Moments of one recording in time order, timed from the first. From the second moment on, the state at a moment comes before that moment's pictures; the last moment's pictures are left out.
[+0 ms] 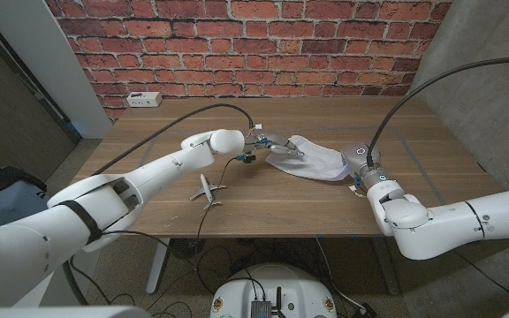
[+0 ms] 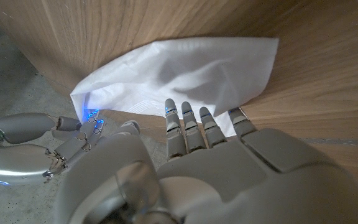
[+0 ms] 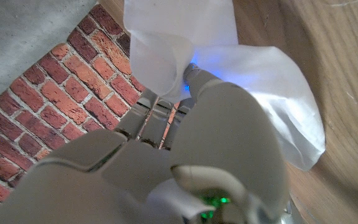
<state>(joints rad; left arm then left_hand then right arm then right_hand) 0.30 0.43 0.96 -1.11 0.21 -0.30 -0.40 0.48 0.15 0.23 0.13 0.18 0.50 0.02 0.21 0.18 0.35 -0.01 0.23 0.19 0.17 -0.03 0.19 0.17 0.09 0.17 0.27 0.20 0.17 -1.09 -2.18 -2.25 -0.35 -1.35 -0.47 1.40 0.13 0.43 -0.17 0.18 1.06 -0.08 0.34 0.22 0.89 -0.09 0.46 0.30 0.81 -0.09 0.64 0.56 0.56 -0.05 0.41 0.23</state>
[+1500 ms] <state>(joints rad) 0.33 0.48 0.94 -1.14 0.19 -0.27 -0.43 0.44 0.14 0.23 0.13 0.18 0.50 0.02 0.20 0.18 0.36 0.00 0.23 0.19 0.19 -0.02 0.19 0.17 0.09 0.17 0.27 0.20 -0.69 -1.06 -1.05 -2.02 -1.55 -0.46 0.16 1.42 0.12 0.40 -0.17 0.18 1.09 -0.11 0.34 0.22 0.93 -0.13 0.48 0.30 0.83 -0.10 0.60 0.57 0.53 -0.05 0.45 0.23</state>
